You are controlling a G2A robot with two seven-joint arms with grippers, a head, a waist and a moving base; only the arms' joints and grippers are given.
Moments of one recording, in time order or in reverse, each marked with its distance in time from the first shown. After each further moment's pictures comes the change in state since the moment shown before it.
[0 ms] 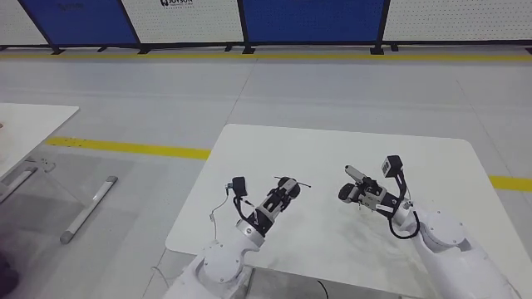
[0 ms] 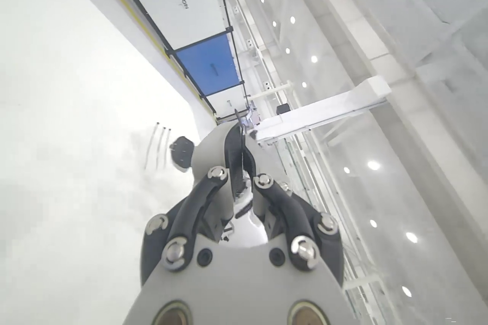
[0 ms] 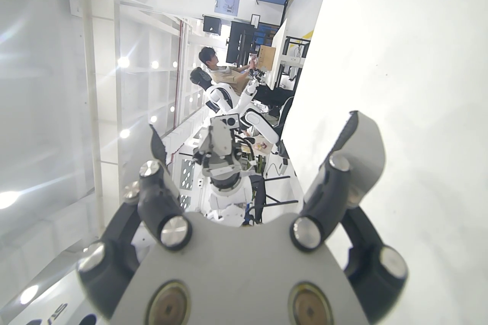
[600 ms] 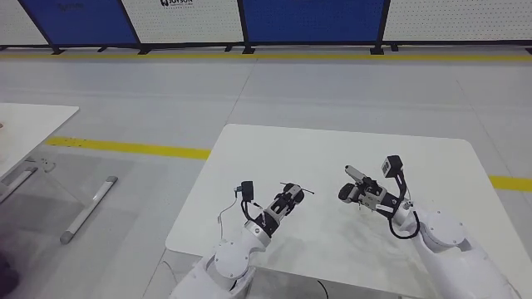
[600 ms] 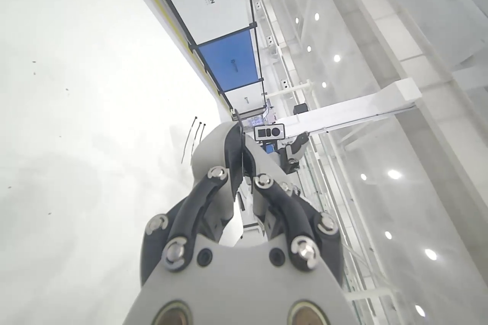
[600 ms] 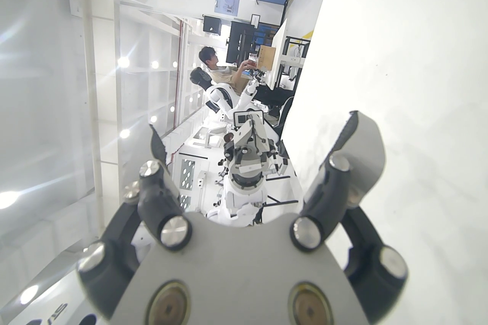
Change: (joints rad) left arm -0.058 -0.011 0.050 0.118 -0.024 -0.001 -0.009; right arm 0.000 0.000 0.000 0.000 0.000 0.000 0.000
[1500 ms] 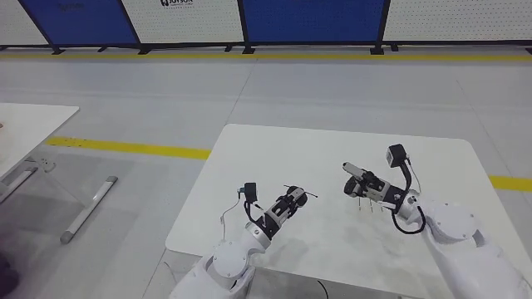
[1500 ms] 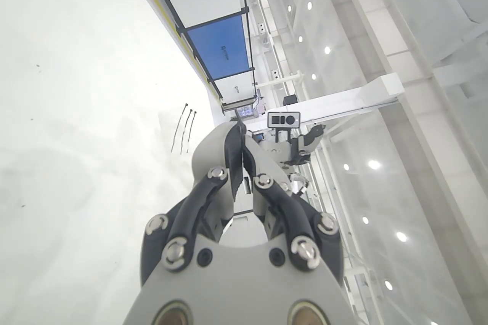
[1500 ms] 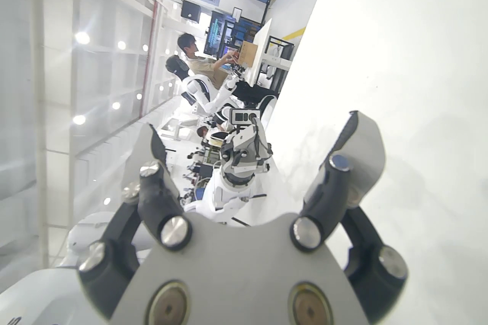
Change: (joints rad) left arm -0.007 0.001 0.001 0.030 -0.065 -0.055 -0.074; right arm -0.006 0.044 0.103 -0.214 -0.242 0.140 0.044
